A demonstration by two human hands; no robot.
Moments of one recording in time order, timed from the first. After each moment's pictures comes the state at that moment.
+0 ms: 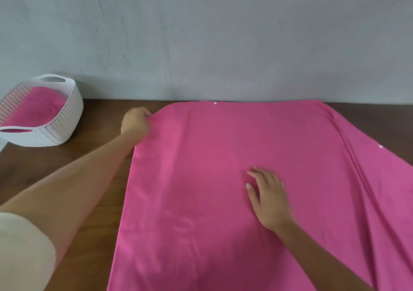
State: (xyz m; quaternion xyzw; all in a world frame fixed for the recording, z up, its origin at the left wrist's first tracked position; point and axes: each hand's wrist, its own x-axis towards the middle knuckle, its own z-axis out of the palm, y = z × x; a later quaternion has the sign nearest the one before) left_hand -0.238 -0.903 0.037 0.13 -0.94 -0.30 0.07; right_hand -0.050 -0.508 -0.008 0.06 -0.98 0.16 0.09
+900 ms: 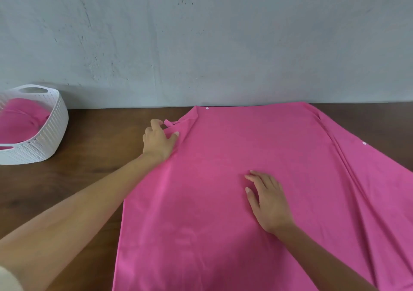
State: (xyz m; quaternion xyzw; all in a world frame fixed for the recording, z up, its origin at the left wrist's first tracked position) left_hand -0.209 -0.826 0.032 0.08 -0.91 -0.41 0.04; right_hand -0.048 -0.512 -0.005 0.04 -0.98 0.15 0.09
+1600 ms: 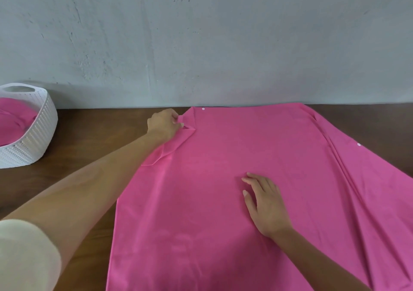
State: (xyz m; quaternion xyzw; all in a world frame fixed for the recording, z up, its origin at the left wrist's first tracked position) left_hand -0.277 -0.814 0.049 0.00 -0.95 -0.33 0.02; right_hand -0.047 -0.512 -0.004 0.04 -0.98 0.16 0.08
